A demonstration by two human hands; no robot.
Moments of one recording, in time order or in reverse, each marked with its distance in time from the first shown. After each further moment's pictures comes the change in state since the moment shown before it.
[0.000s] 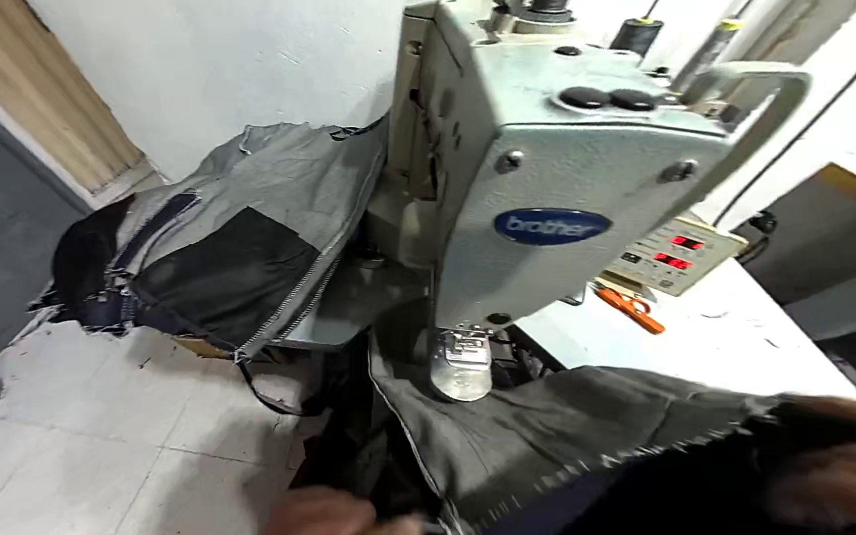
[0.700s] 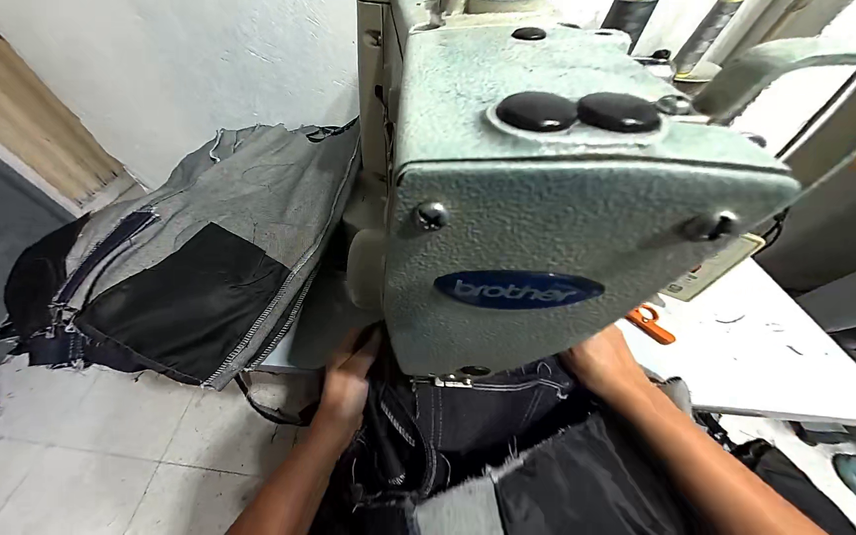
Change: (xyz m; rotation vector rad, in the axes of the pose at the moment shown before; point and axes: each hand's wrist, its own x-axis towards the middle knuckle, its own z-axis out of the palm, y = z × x) left_hand 0.131 -0.081 0.083 -0.954 0.554 -0.777; right_hand 0.203 0.100 0.142 0.150 0.900 0.077
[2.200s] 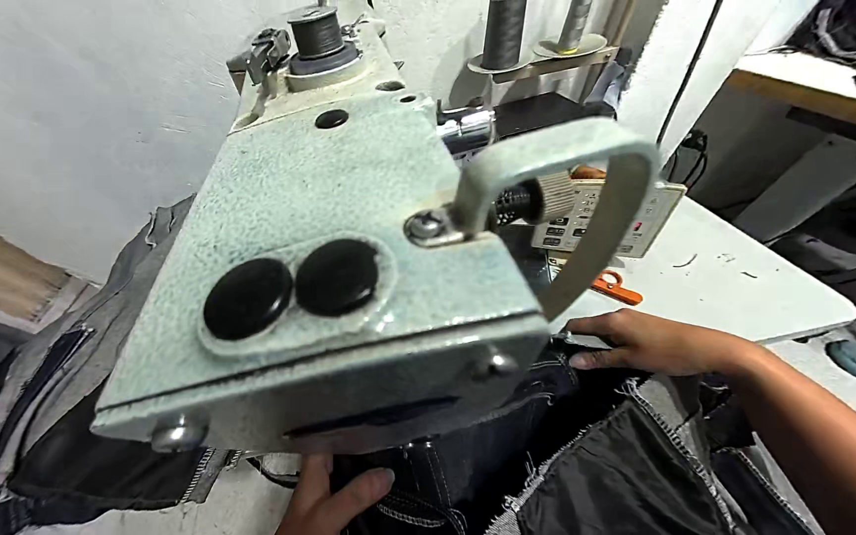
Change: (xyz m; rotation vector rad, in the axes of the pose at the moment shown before) left_hand -0.024 0.025 -0.033 0.031 -0.429 -0.097; right_hand -0.010 0.074 -0.062 0.325 -0.800 0.226
